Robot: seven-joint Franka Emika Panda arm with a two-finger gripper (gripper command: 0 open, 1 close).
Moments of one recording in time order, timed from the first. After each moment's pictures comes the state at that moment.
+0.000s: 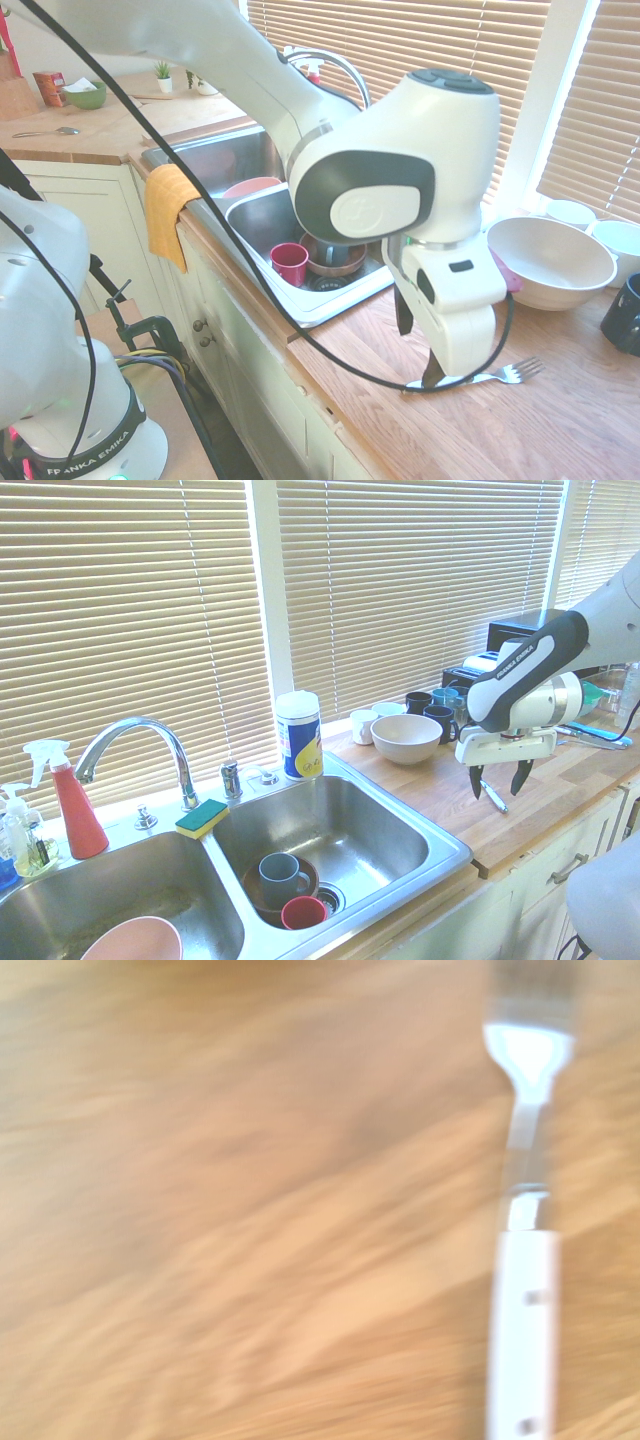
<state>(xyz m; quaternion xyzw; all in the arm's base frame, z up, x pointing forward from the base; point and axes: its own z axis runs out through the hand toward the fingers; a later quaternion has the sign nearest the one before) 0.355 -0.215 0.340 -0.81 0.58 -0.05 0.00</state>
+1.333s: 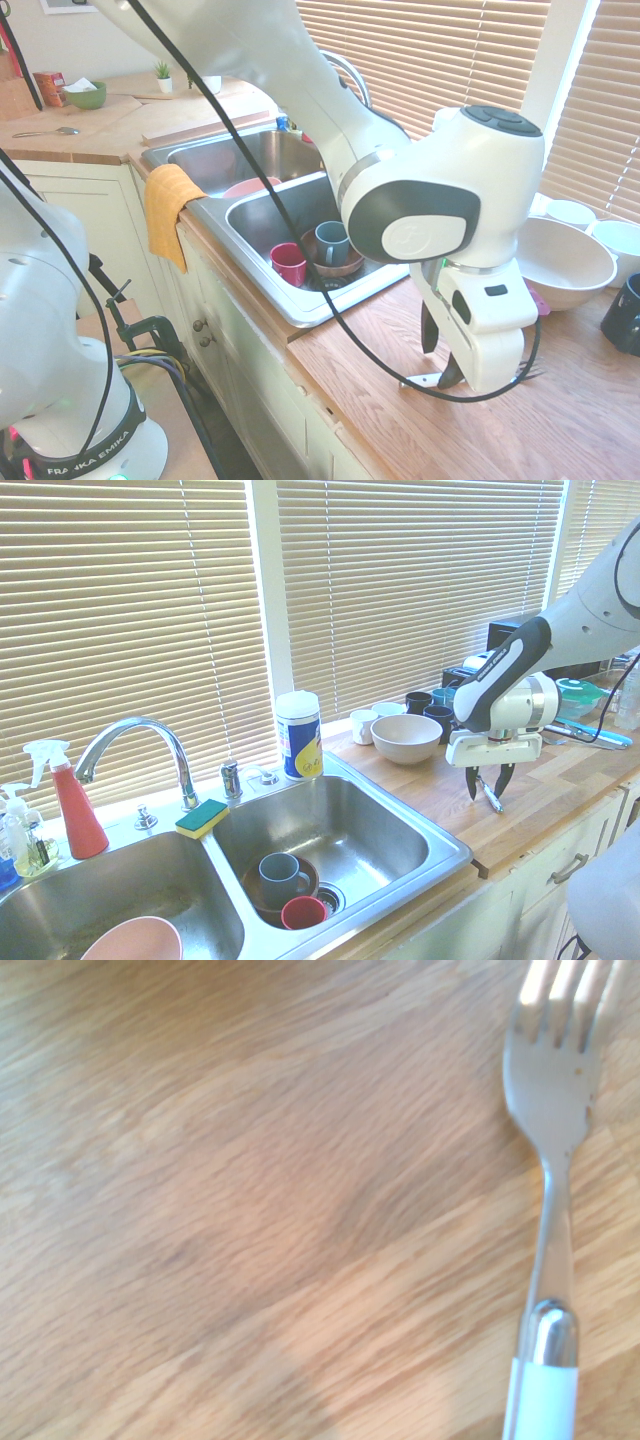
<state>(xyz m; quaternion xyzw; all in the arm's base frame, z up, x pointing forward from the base) 0.392 -0.227 0.315 -0.81 0.59 -0.02 0.01</state>
